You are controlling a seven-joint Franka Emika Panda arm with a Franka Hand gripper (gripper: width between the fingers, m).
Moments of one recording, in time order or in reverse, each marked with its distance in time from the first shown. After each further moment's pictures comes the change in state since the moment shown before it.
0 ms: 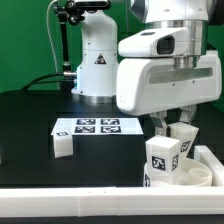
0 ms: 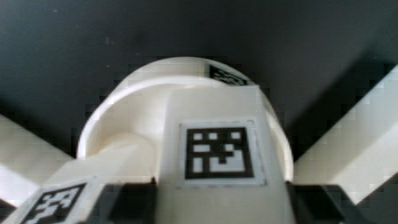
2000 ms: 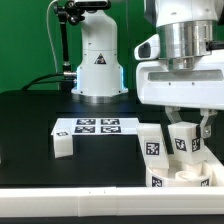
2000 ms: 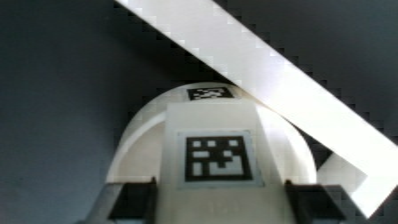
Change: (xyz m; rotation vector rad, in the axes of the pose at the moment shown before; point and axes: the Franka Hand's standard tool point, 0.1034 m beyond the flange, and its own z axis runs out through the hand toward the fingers) arm 0.012 -0.028 0.002 0.082 0.035 1.599
